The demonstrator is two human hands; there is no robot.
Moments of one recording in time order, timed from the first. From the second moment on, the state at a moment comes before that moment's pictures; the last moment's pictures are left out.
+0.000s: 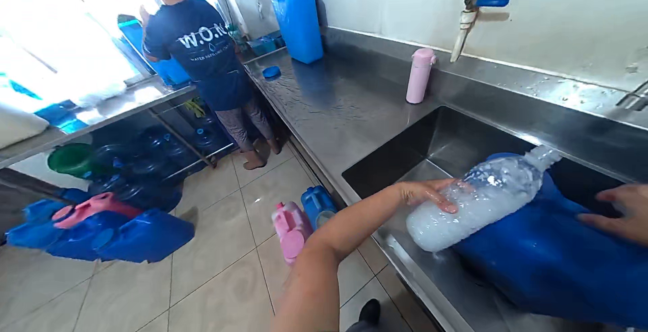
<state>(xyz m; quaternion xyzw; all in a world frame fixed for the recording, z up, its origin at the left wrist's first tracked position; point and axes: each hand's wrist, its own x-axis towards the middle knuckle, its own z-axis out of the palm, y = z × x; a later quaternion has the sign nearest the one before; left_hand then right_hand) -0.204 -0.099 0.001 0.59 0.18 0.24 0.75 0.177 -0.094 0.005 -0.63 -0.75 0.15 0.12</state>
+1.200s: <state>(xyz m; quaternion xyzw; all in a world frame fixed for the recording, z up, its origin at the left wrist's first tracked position) -0.049 -0.033 -0.174 0.66 0.53 0.28 0.46 0.216 -0.027 -0.036 -0.79 -0.25 0.27 0.49</state>
